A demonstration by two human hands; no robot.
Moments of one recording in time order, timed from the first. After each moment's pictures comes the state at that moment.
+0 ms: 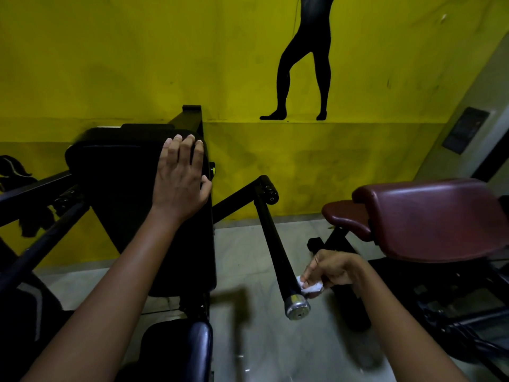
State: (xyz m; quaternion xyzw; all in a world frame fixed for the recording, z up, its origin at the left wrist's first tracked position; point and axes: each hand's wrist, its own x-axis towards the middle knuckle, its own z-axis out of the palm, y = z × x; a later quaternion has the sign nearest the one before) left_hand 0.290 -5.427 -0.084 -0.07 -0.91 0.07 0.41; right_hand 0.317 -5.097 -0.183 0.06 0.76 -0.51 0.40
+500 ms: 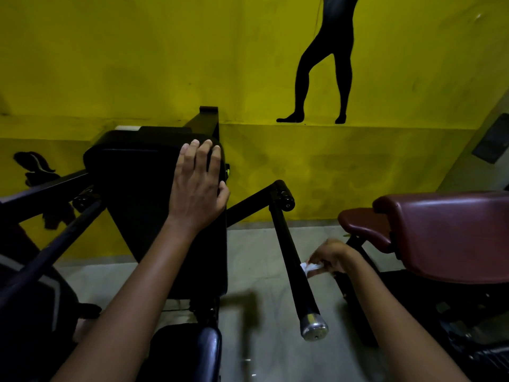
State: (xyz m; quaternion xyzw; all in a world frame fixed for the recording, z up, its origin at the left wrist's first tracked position) left_hand 0.288 -5.424 -0.087 -0.06 -0.90 0.06 0.43; right_hand 0.260 -5.129 -0.182 0.17 0.79 -0.53 0.27
